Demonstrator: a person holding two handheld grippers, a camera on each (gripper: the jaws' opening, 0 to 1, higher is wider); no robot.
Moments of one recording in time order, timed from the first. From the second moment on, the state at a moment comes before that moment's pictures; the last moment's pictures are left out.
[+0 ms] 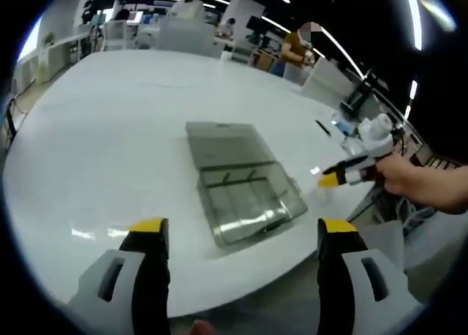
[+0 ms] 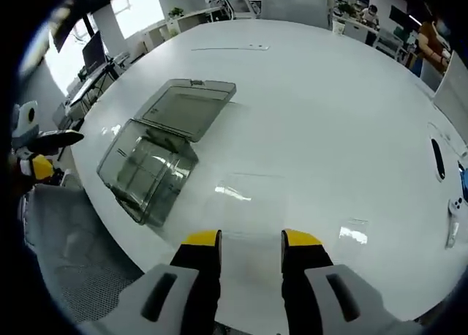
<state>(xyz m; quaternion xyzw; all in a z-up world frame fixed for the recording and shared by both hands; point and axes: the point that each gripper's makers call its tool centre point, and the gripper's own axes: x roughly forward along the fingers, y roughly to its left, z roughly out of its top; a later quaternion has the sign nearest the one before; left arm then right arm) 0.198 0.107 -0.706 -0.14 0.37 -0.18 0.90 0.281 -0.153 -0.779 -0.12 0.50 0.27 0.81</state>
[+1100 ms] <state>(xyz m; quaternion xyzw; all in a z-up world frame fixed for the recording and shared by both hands) 0.189 0.081 -0.694 -0.13 0.36 -0.20 0.90 0.253 -0.111 -0.694 -0.13 0.43 0.34 0.83</state>
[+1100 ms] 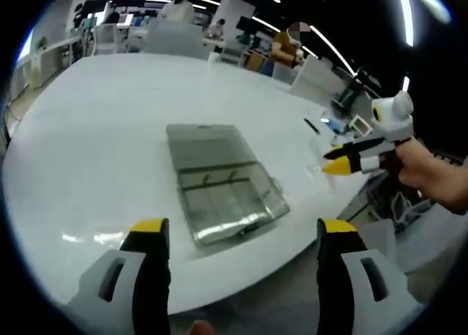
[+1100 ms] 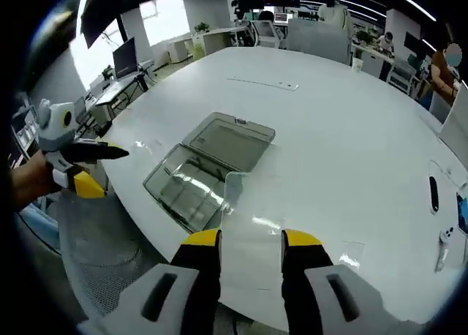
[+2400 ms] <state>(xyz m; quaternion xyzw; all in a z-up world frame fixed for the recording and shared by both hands) 0.205 0.018 -0.633 -0.24 0.28 -0.30 0.88 0.213 -0.040 -0.634 -0.16 0.35 0.45 0.81</state>
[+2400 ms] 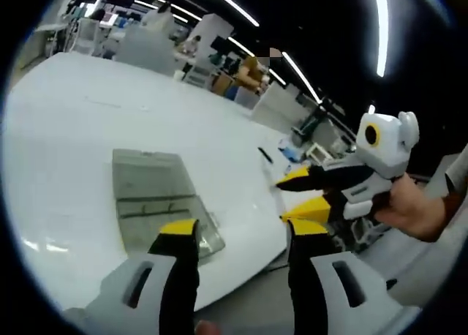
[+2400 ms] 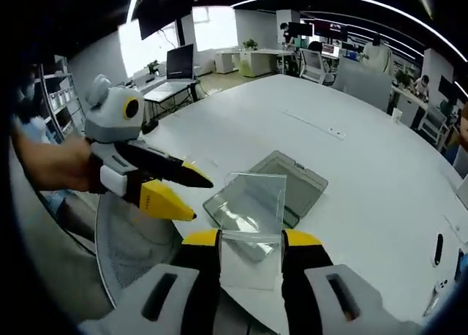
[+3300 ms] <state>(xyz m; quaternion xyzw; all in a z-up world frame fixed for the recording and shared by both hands) 0.218 0.011 -0.631 -0.32 0.27 -0.29 0.86 0.207 -0.020 -0.647 -0.12 0.34 0.47 0.81</state>
